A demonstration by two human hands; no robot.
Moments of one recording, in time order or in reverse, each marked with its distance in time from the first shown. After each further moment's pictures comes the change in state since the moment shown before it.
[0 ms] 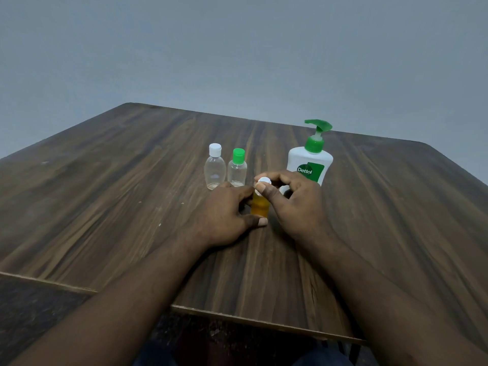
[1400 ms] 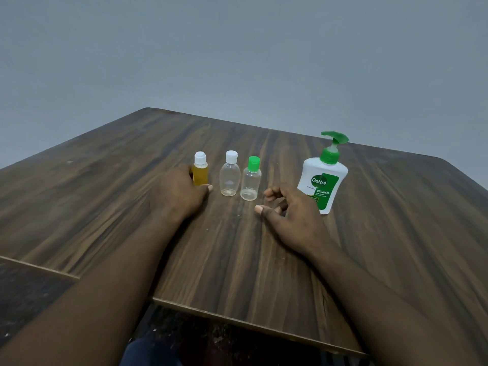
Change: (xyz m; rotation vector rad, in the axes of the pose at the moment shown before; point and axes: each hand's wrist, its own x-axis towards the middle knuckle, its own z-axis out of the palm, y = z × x) left_hand 0.001 -0.068 -0.061 0.198 0.349 -0.567; right_hand 0.001 0.008 0.016 -0.211 -0.197 0.121
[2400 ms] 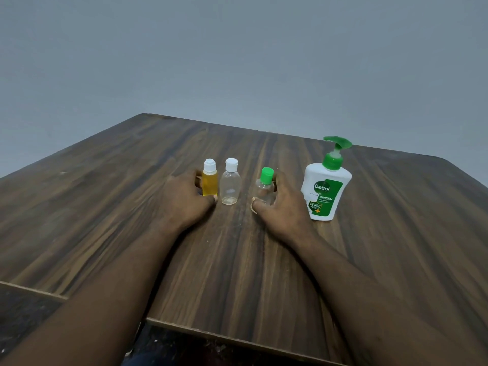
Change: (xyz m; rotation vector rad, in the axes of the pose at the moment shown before) left_hand 0.009 0.003 0.008 -0.150 -0.032 0.124; right_hand 0.037 -0.007 0.025 -0.035 0.065 0.093
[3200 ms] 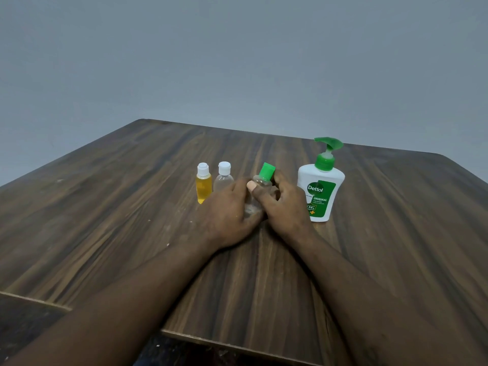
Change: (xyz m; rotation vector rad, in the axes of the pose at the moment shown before) left_hand -0.029 0.056 0.042 0.057 -0.095 0.495; right_hand 0.006 0.004 -0.007 0.318 0.069 -0.060
